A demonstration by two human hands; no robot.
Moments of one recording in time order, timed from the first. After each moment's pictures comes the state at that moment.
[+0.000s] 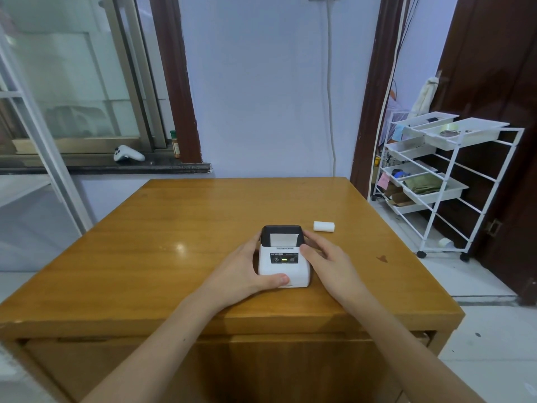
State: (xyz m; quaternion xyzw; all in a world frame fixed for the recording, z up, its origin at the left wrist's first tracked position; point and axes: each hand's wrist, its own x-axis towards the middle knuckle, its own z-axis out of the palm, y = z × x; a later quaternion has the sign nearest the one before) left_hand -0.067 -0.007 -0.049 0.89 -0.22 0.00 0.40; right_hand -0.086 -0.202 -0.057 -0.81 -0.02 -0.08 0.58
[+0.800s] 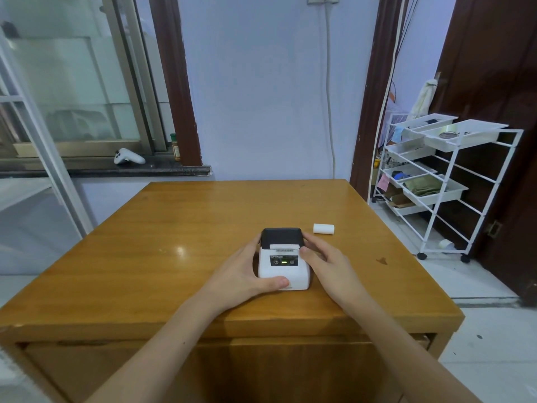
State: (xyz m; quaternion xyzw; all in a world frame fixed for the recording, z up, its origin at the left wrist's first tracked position) left_hand -0.067 -0.006 -0.050 0.89 -0.21 -0.01 0.40; right_hand -0.087 -0.201 -0.056 -0.81 -0.01 -0.08 0.58
